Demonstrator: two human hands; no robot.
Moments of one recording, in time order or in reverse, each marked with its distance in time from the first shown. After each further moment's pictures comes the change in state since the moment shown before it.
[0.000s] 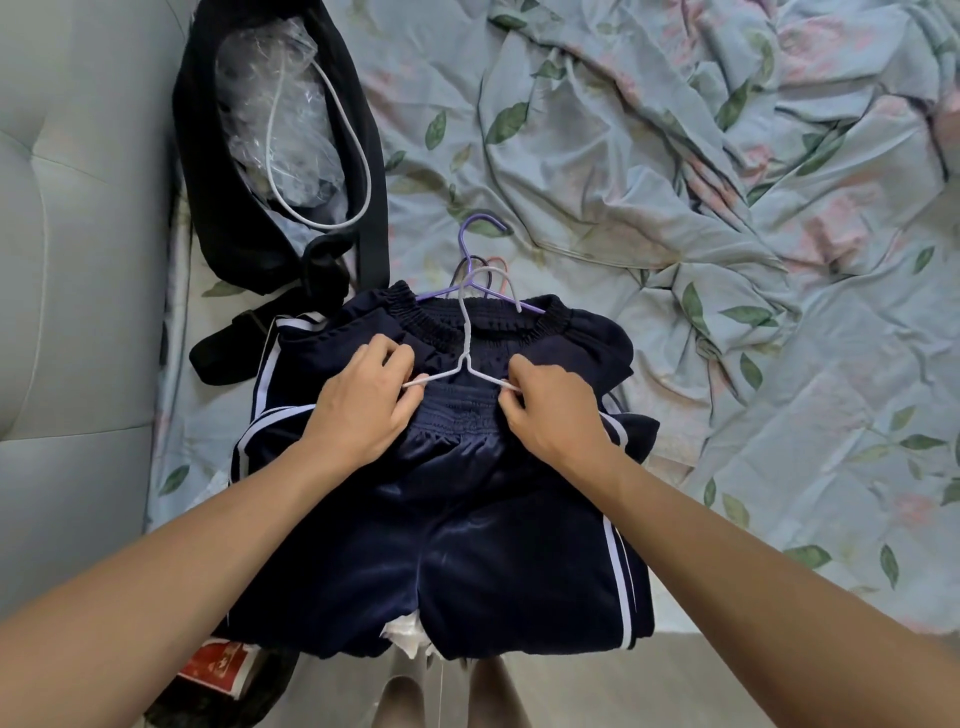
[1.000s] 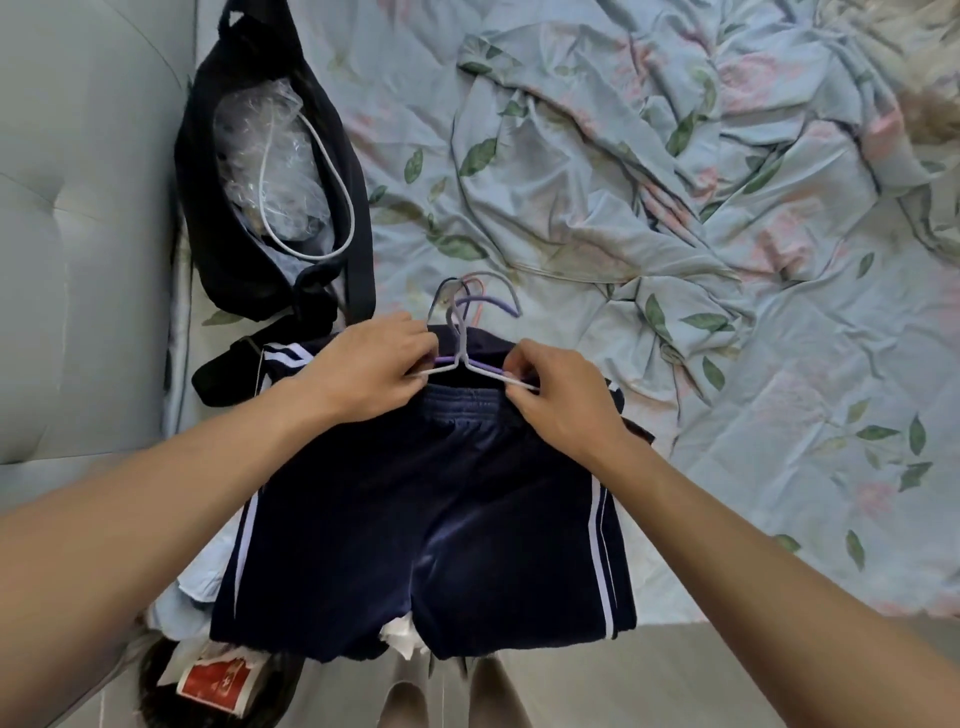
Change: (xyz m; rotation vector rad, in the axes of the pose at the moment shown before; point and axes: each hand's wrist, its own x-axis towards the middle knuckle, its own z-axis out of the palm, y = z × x) left_hand 0.058 0.027 -0.068 0.102 -0.190 0.392; right_hand -0.017 0.009 -0.067 0.278 0.070 -0.045
